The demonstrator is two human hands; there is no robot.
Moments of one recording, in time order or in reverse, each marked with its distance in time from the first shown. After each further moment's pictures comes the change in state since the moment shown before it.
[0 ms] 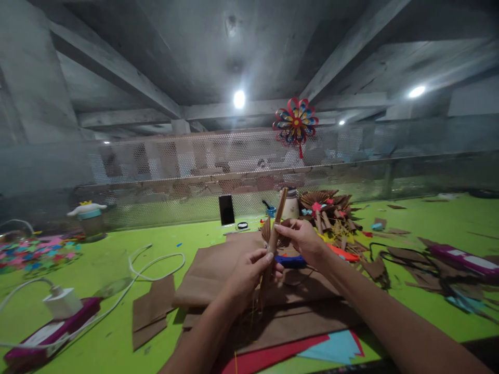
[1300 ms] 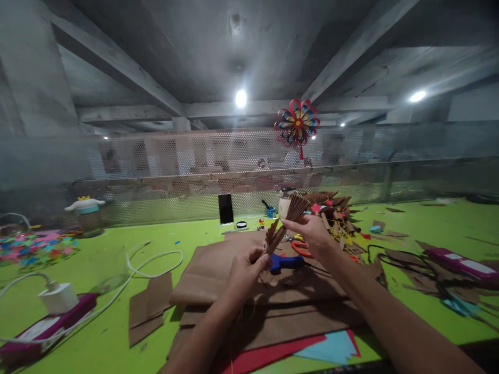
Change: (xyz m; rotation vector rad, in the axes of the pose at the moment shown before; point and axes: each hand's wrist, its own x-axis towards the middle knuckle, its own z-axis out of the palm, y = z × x) left_hand 0.011 -0.010 -0.009 0.409 0.231 0.238; right_hand 0.008 -0.010 -0.017 -0.111 0.172 -0.115
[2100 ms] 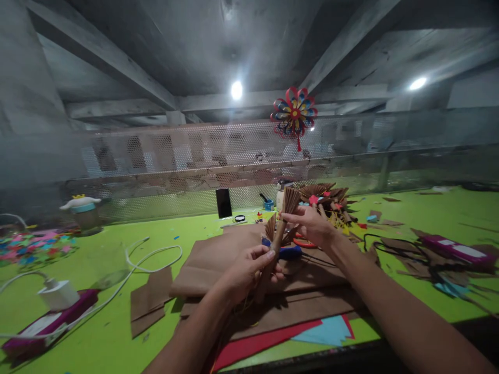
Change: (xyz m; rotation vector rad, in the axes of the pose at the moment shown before) left_hand -0.013 0.011 0.003 -0.432 -0.341 -0.346; right_hand 0.006 -0.003 -0.016 0.181 -0.290 0.188
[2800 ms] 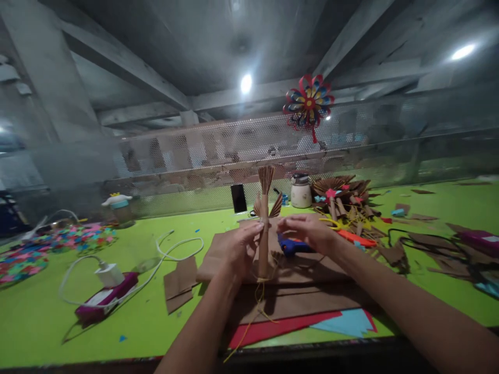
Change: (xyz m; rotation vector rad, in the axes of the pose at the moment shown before) left_hand -0.012 0.036 -0.015 -0.097 0.251 0.289; right_hand -0.015 0.017 0.037 0.007 -0.104 0.116
